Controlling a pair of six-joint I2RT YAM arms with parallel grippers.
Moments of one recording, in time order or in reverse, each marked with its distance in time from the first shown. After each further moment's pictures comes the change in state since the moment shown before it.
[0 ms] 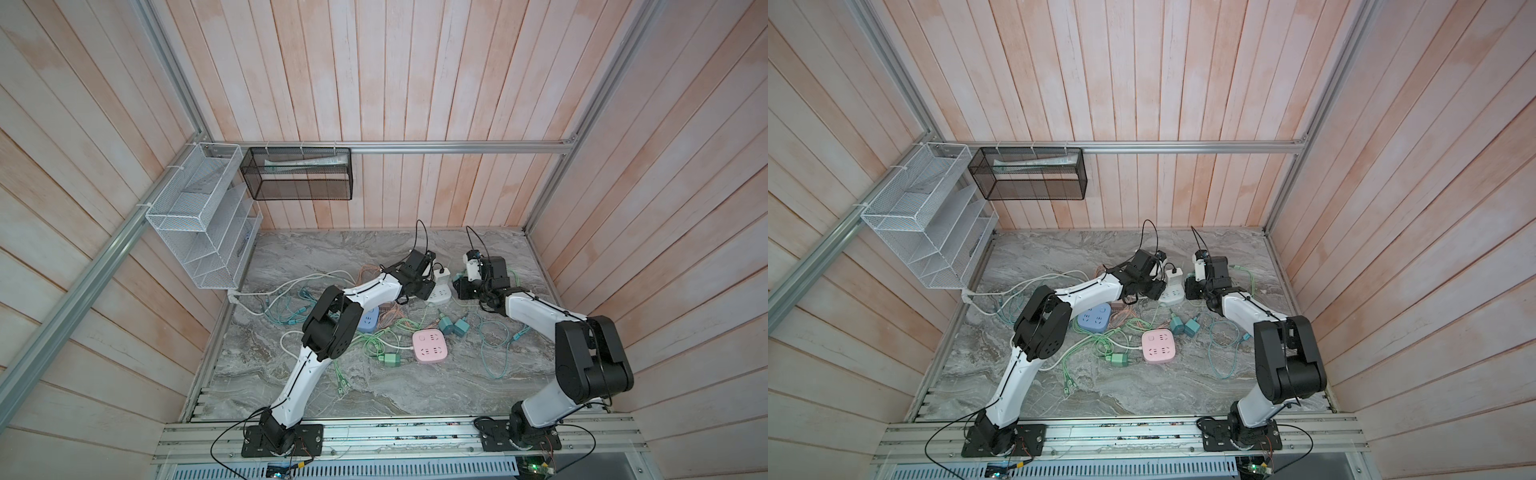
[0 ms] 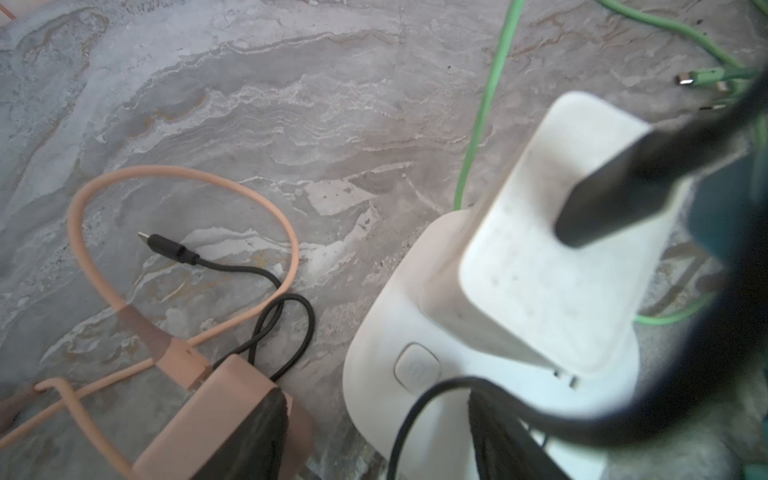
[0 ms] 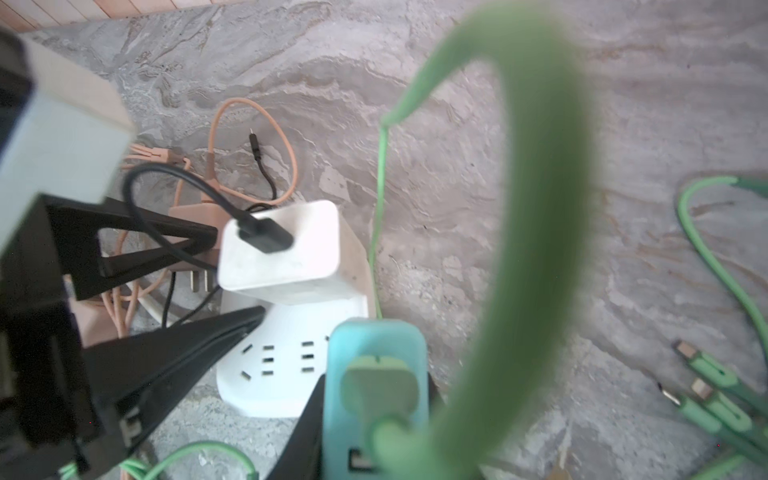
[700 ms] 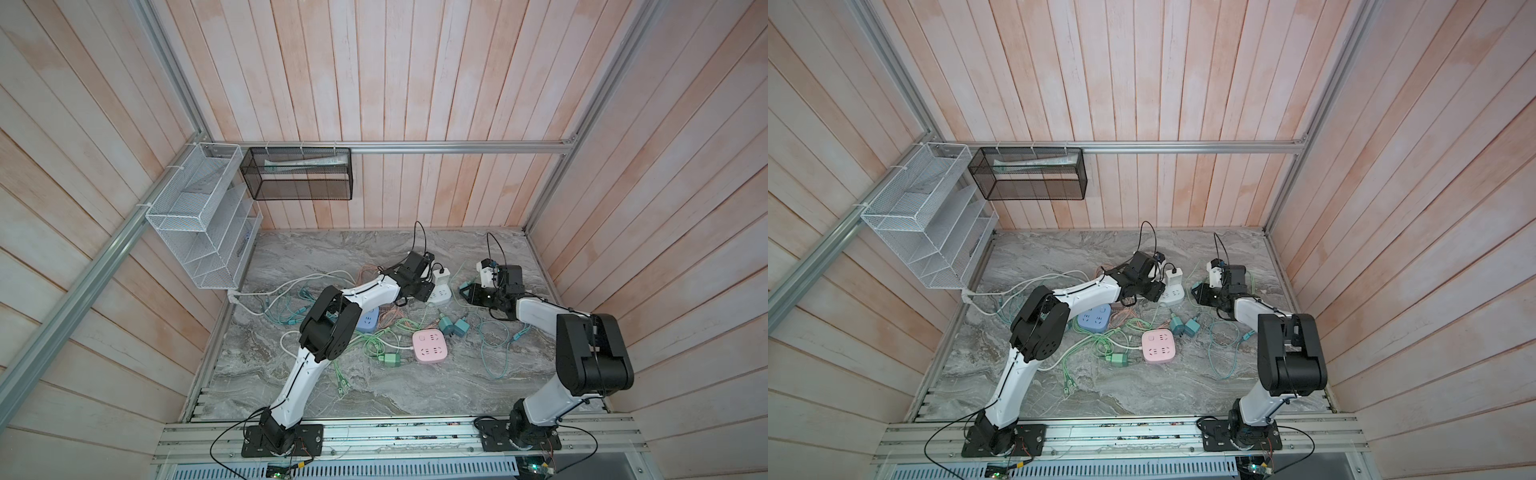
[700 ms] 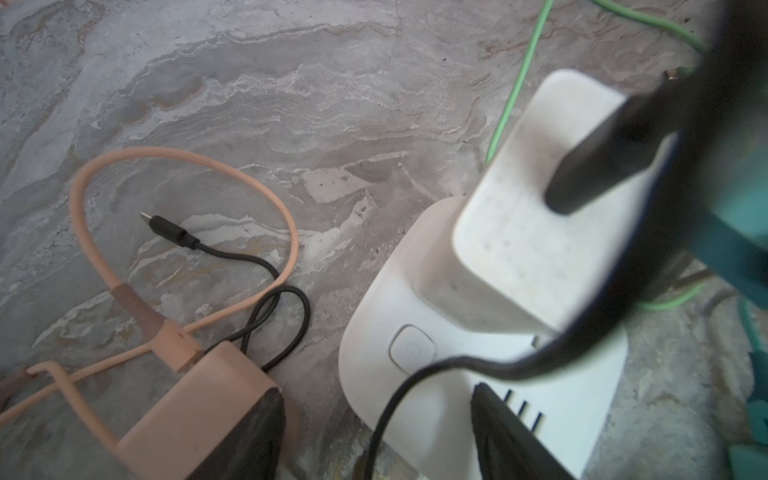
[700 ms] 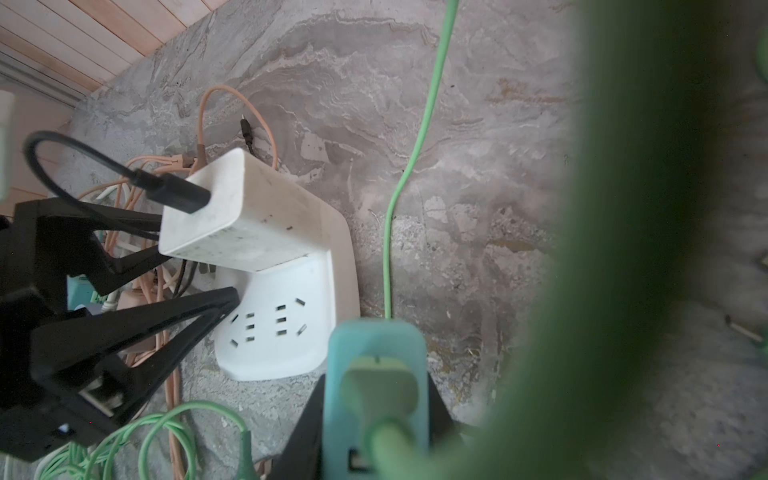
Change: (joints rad) left arm 0.000 -0.026 -0.047 0.028 0.014 -0.005; right arm -0.133 0.053 -0.058 0.045 -0.238 0.092
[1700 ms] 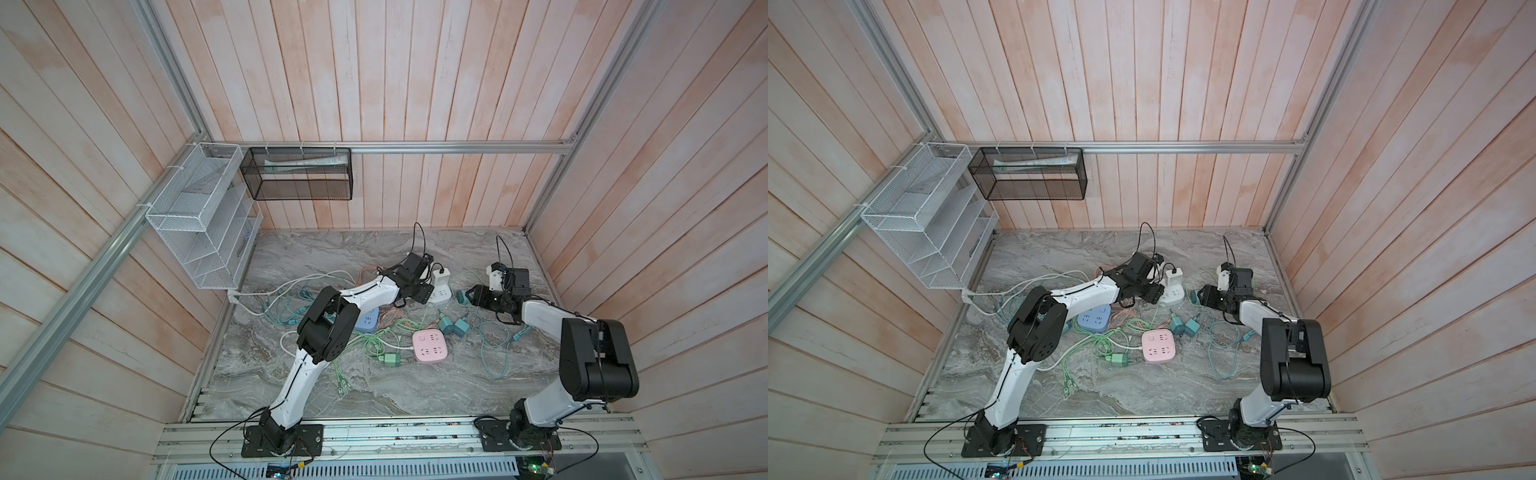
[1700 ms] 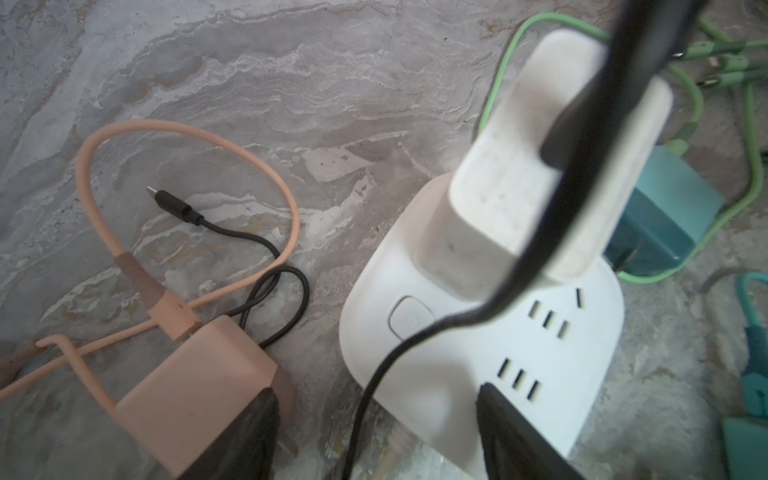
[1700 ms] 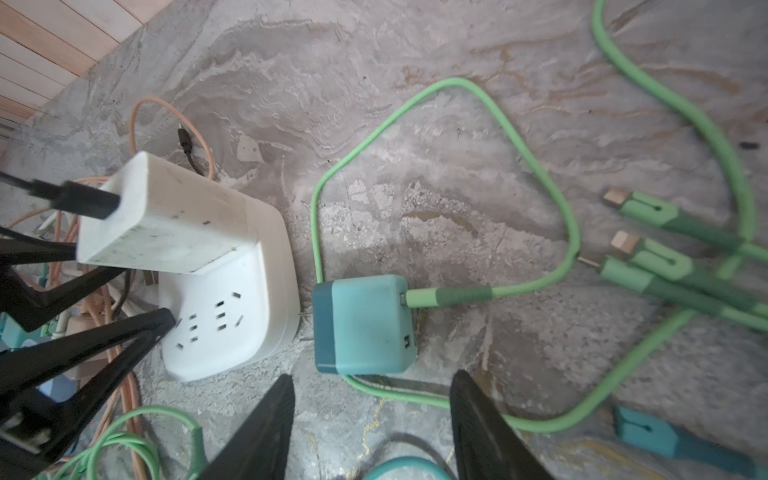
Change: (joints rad) left arm 0.000 -0.036 -0.042 -0.017 -0.008 0.000; right arm -0.041 -0.070 -0.025 -0.052 0.098 0.022
